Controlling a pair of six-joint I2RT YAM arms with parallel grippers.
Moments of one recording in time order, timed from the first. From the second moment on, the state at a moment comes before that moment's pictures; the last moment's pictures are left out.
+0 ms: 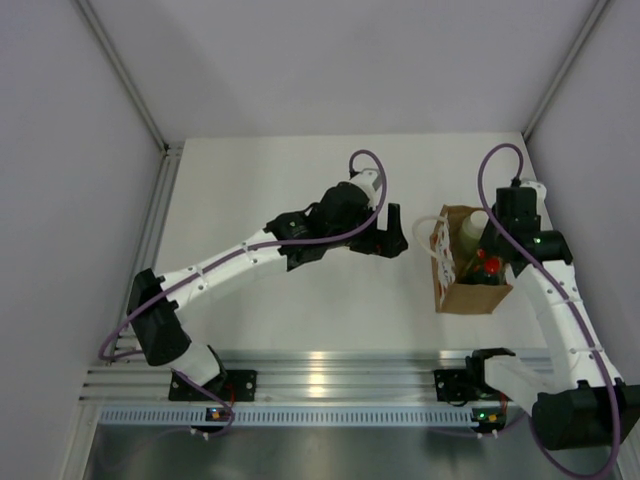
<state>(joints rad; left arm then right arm) -0.97 1.57 1.46 -0.42 0.00 -0.63 0.07 1.02 1.04 -0.85 0.34 0.35</state>
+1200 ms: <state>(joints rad) -0.97 1.28 1.21 -0.59 -0.45 -0.55 0.07 1.11 1.42 -1.00 0.33 0.26</state>
